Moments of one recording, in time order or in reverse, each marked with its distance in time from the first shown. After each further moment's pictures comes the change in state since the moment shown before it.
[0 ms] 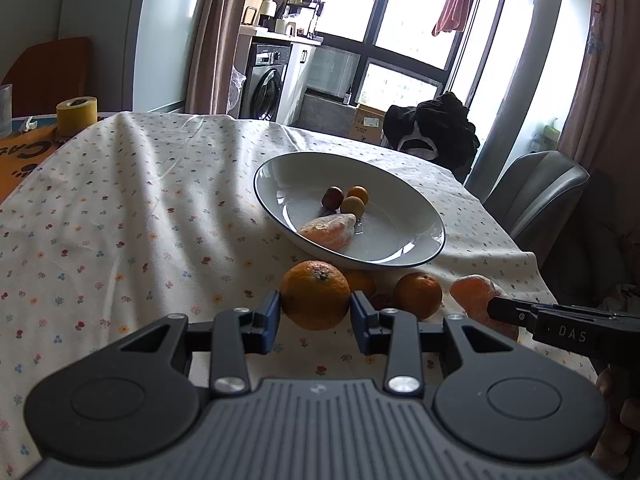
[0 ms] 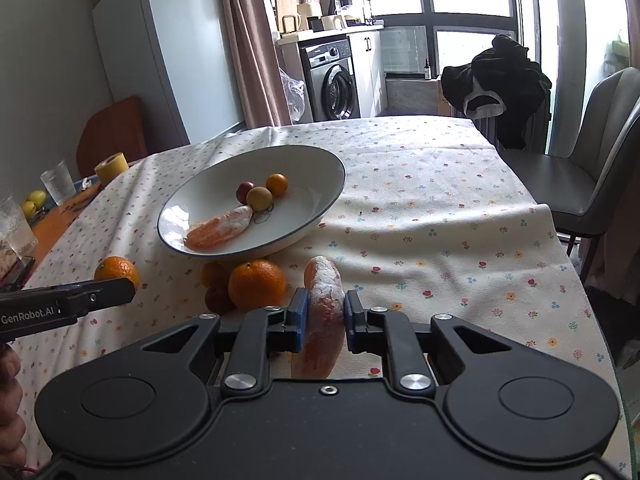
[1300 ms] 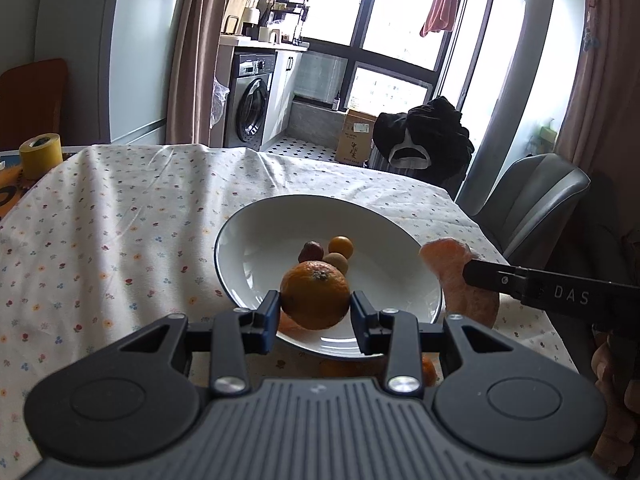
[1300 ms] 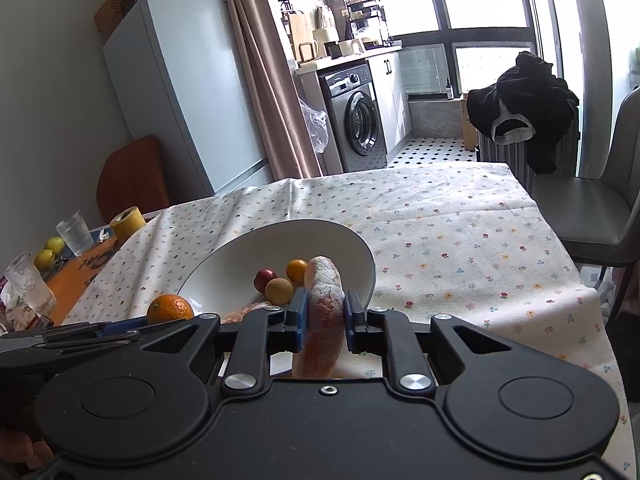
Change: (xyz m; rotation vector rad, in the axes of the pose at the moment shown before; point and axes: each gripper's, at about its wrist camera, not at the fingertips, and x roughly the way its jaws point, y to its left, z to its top) left arm 0.045 -0.021 0.053 0.046 -0.004 -0.020; right arm 0.037 -0.002 0.064 0.036 -0.061 0.093
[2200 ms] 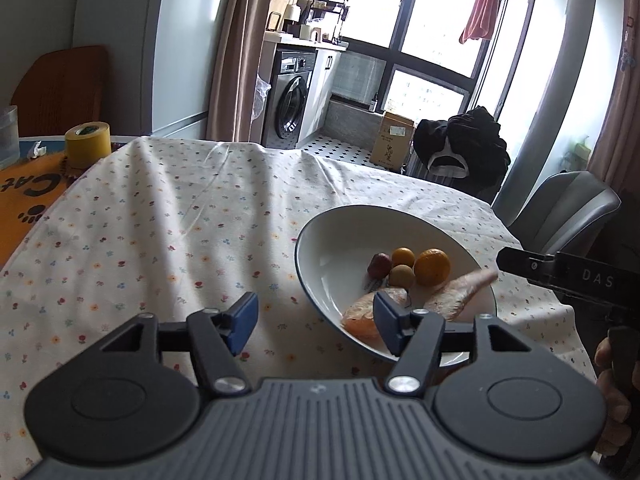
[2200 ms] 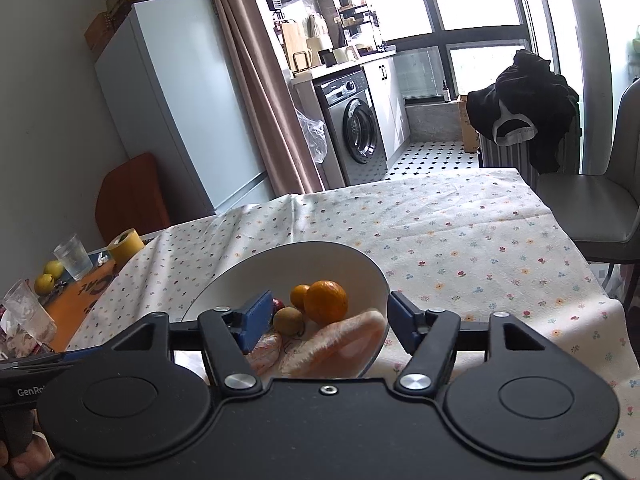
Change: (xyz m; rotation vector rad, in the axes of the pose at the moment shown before) left arm -0.013 0.046 0.012 -0.069 0.002 0.096; right arm 0.017 0.005 0.013 0.046 -0.031 0.005
